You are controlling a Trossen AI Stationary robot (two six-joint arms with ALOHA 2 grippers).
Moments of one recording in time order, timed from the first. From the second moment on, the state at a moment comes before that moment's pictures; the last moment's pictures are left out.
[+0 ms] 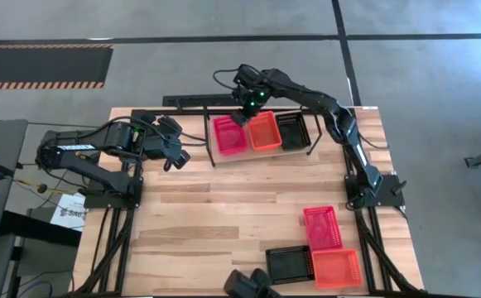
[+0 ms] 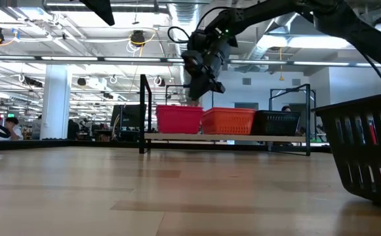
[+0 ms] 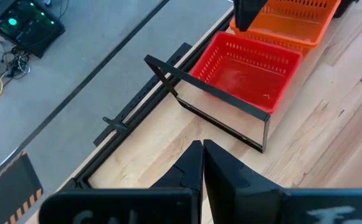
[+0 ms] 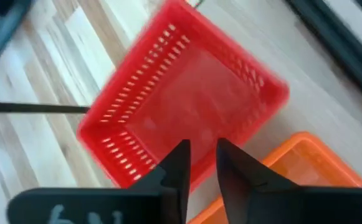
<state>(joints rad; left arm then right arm) -0.05 1.22 1.45 -1.33 -0.72 -0.56 -0.56 2.25 2.24 -1.11 -0.34 0.16</state>
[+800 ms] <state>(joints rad) -0.05 1.22 1.45 -1.33 -0.71 -0.58 -0.21 2.24 2.32 -1.57 0.00 0.18</state>
